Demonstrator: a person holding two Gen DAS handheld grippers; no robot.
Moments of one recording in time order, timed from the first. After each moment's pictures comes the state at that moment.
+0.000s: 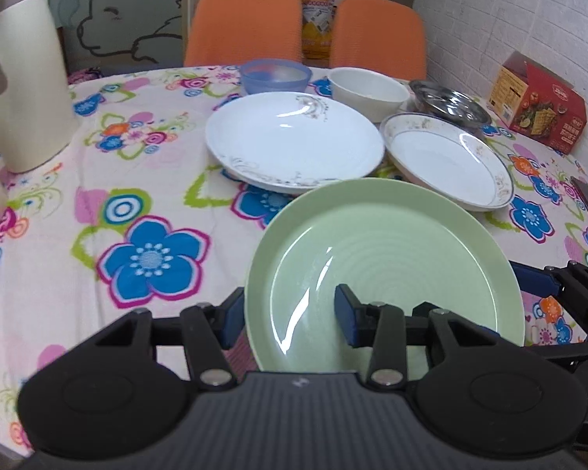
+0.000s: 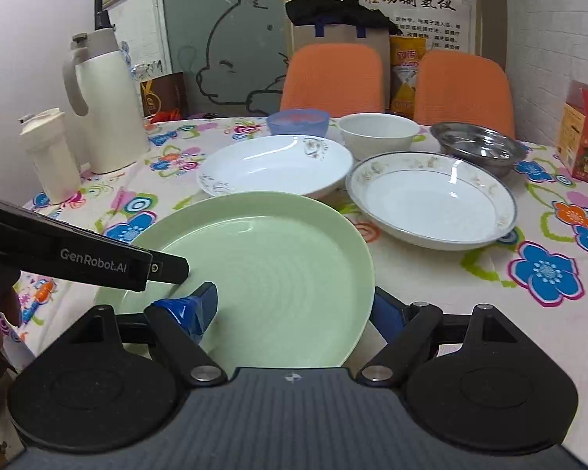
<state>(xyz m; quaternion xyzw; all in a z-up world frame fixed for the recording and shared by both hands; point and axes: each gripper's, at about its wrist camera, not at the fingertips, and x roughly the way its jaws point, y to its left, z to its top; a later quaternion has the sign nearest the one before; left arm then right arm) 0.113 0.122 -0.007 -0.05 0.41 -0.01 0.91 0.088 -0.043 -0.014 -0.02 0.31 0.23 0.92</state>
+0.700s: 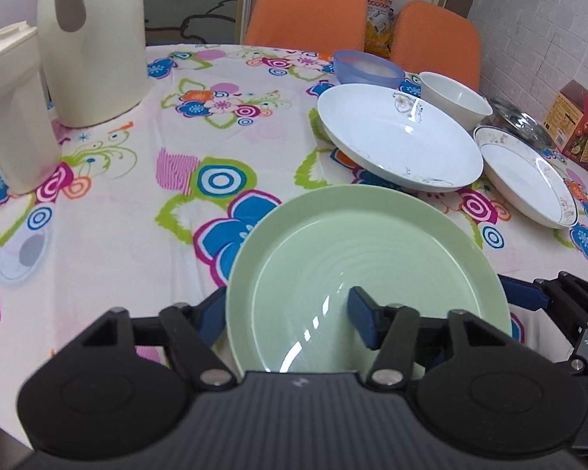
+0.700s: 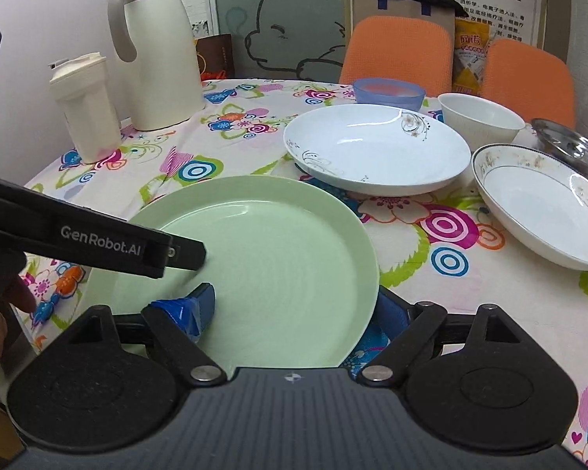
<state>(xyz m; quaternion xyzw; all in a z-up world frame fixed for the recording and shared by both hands) 0.116 0.195 -0.031 -0.10 0.42 0.03 0.90 0.103 0.025 -0.031 -0.06 0.35 0.28 0.89</state>
